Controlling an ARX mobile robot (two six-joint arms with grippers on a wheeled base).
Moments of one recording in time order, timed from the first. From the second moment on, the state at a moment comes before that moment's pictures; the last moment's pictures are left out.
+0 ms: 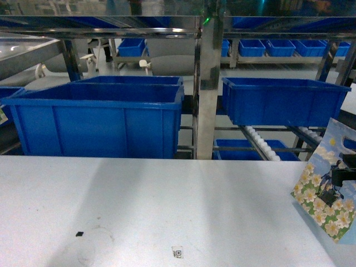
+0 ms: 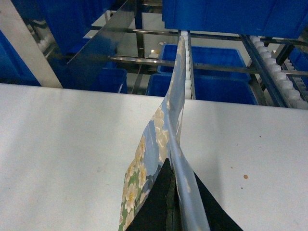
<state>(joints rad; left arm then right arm) -0.24 0.60 0.36 0.32 -0.28 0.03 0.02 1.85 0.59 0.81 -0.07 -0.01</state>
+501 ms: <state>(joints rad) -0.24 0.60 0.36 0.32 -0.28 0.03 0.04 1.84 0.51 0.83 -0.07 0.01</state>
